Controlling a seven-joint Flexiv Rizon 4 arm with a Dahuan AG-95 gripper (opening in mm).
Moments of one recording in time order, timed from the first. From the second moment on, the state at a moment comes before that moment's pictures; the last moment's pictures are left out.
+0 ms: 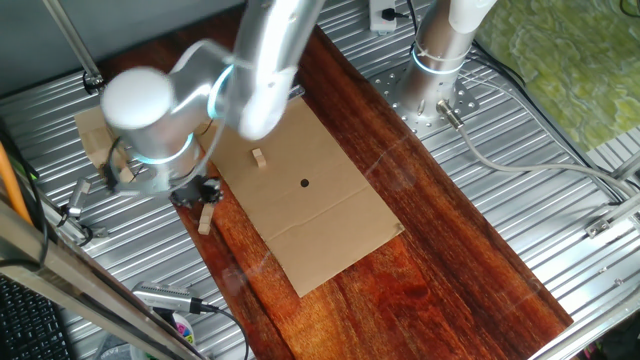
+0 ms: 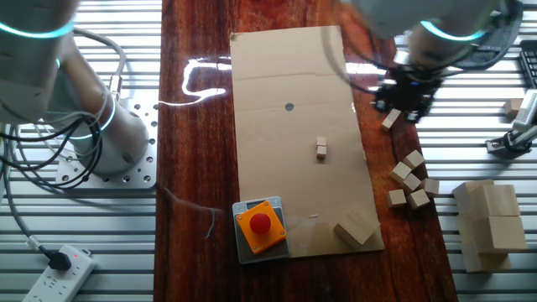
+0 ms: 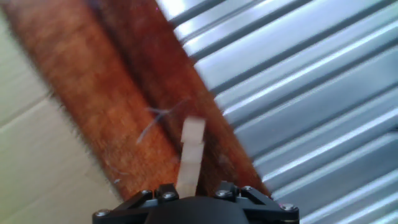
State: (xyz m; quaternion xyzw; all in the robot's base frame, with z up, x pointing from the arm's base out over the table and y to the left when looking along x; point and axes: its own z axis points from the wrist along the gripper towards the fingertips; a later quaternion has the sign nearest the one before) arm 0.651 0.044 0.036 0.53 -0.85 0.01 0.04
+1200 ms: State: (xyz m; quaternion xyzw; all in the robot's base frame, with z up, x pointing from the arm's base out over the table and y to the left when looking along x) arm 0.633 0.042 0.026 0.53 -0.85 0.02 0.03
